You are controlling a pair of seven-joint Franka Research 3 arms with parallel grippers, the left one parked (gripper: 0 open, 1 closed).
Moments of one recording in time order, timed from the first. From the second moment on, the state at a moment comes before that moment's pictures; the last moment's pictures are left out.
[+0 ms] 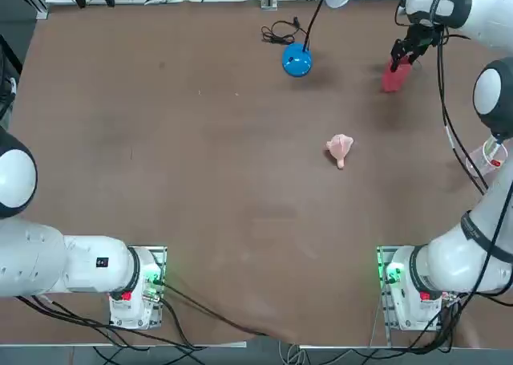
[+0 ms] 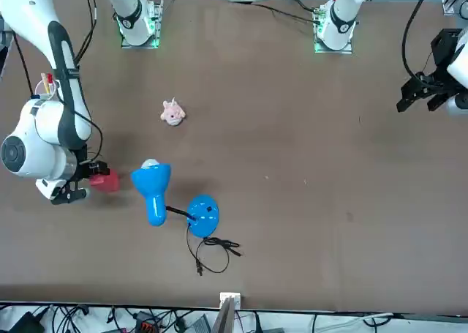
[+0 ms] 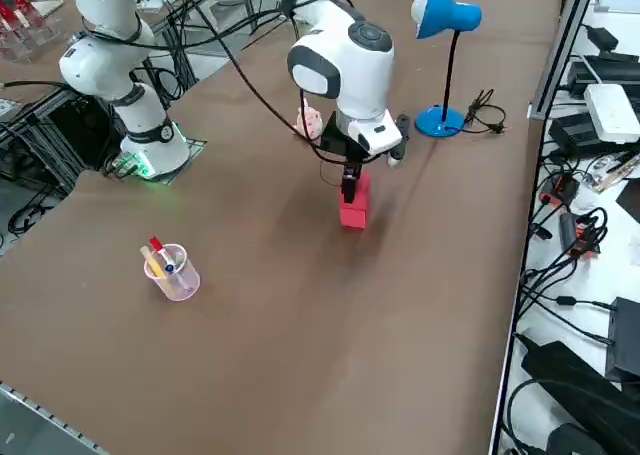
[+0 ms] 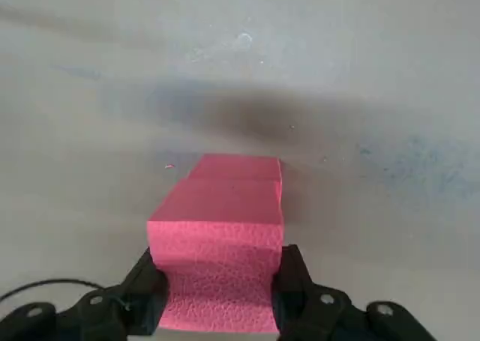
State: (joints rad) arm 0.05 0.51 -0.13 -1.73 0.09 2.09 -0.28
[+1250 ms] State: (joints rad) arm 0.06 0.51 -0.13 -1.73 0.09 2.09 -0.21
